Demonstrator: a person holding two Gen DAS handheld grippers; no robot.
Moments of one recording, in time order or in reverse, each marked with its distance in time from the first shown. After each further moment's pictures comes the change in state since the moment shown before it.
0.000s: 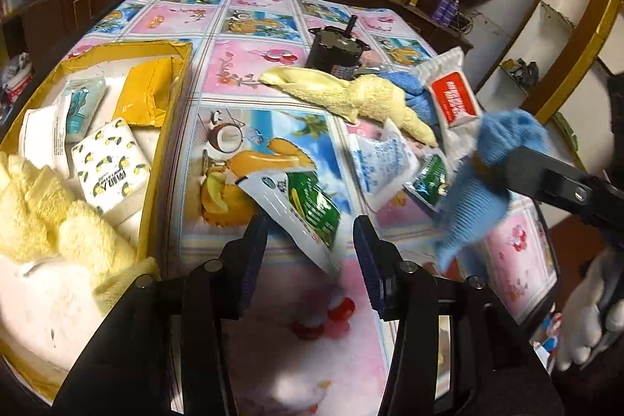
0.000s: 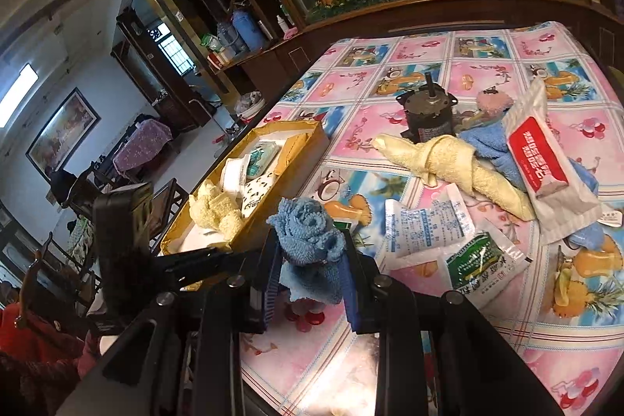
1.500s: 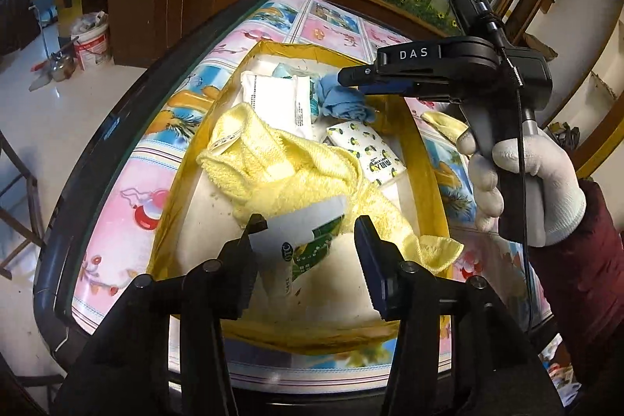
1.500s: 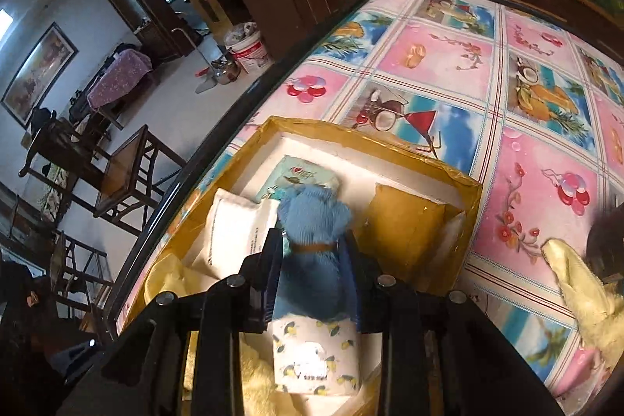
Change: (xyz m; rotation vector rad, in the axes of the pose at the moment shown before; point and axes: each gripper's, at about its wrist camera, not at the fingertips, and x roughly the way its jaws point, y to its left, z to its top) left arm -0.108 0.165 -0.045 -0.209 -0.076 0.115; right arm 0.253 0.093 0.099 -0.096 0.276 -0.078
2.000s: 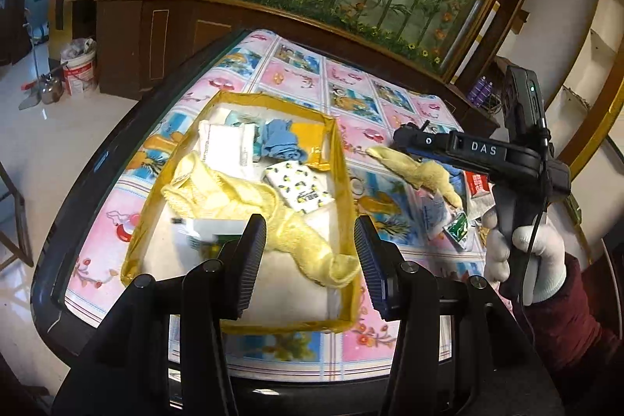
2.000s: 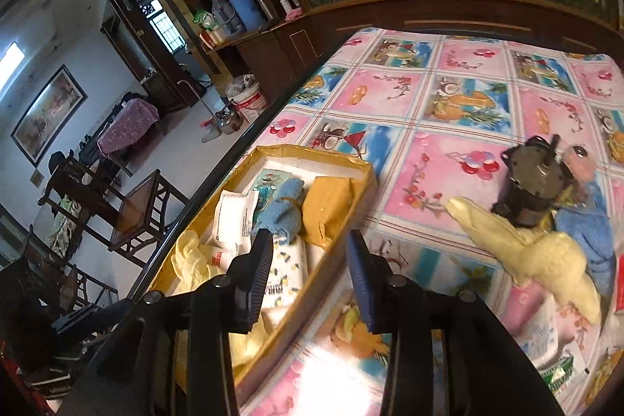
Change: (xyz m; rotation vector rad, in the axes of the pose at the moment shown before) left arm -0.053 -0.057 0.002 0.028 -0.136 -0.073; right arm -0.124 -0.046 -0.069 0.051 -0.213 0.031
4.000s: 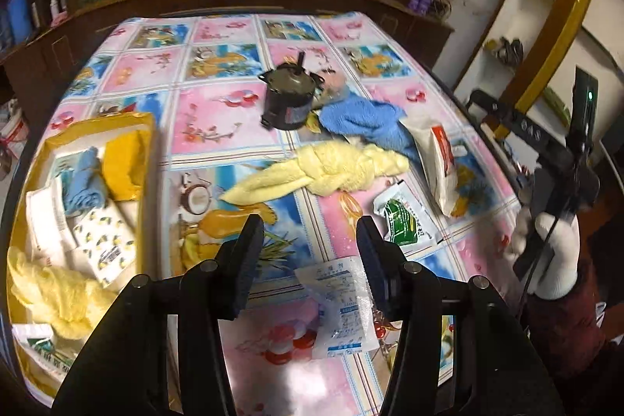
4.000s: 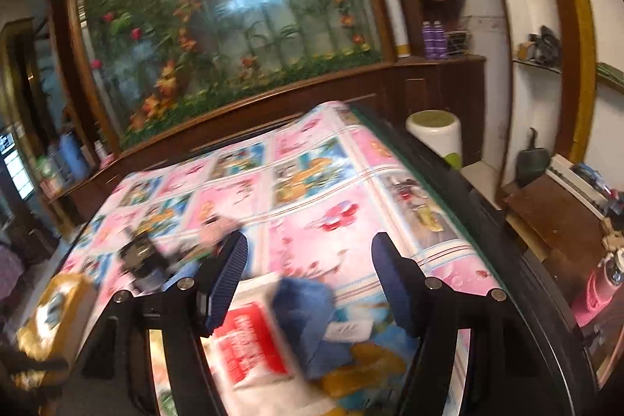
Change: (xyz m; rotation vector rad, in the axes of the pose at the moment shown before) left arm 0.122 -0.151 0.022 0.272 0.211 -0.096; right arm -0.170 -0.177 -0.071 0.244 -0.443 -0.564
